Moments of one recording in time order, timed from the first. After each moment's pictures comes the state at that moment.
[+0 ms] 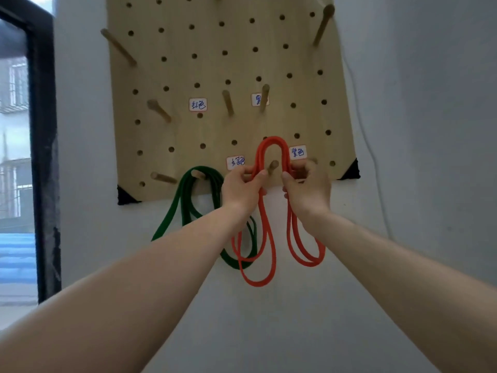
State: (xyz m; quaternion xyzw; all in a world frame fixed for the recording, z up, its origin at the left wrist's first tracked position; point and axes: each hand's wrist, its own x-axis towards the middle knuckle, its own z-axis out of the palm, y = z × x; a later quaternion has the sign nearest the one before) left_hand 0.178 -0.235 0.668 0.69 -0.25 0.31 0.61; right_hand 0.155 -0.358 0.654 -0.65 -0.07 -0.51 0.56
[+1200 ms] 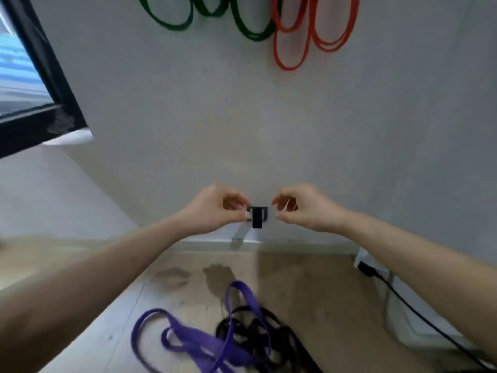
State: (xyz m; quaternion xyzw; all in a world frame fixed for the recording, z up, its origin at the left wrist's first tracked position) left_hand 0.069 -0.100 0.307 0.89 -0.25 -0.04 0.39; right_hand 0.053 -0.347 0.312 -0.95 -0.18 -0.01 0.25
